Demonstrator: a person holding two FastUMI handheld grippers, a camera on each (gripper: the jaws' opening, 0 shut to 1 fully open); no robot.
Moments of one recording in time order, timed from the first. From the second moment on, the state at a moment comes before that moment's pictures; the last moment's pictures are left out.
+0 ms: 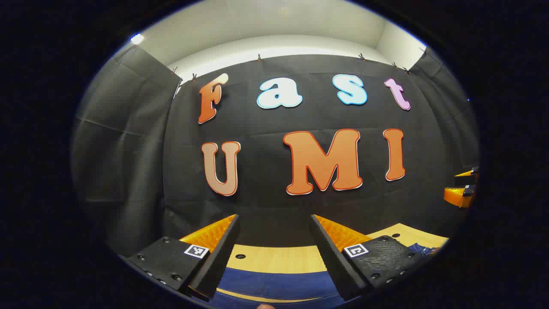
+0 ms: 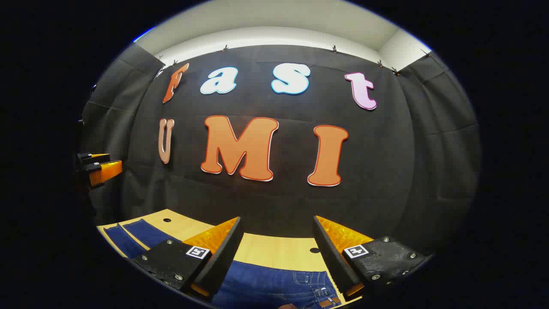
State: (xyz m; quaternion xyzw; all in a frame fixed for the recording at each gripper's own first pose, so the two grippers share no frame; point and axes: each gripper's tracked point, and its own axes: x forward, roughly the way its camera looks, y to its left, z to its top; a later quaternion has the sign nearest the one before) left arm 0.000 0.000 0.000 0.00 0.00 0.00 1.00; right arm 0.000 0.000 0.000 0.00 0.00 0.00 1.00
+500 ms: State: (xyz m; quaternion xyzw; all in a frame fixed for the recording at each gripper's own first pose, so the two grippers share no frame) left arm 0.007 -0.005 -0.027 0.01 0.00 -0.05 1.00; right arm -0.006 0.067 -0.001 0.01 0.01 0.00 1.00
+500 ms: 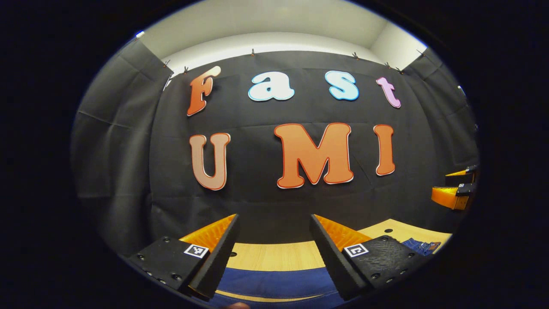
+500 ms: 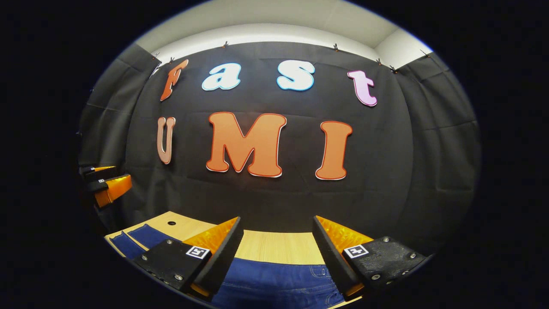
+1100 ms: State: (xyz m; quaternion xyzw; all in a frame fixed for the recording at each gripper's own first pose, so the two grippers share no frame) left arm 0.017 0.039 -0.096 0.02 0.09 -0.02 1.00; right arm -0.001 0.028 -0.054 0.01 0.09 -0.05 0.99
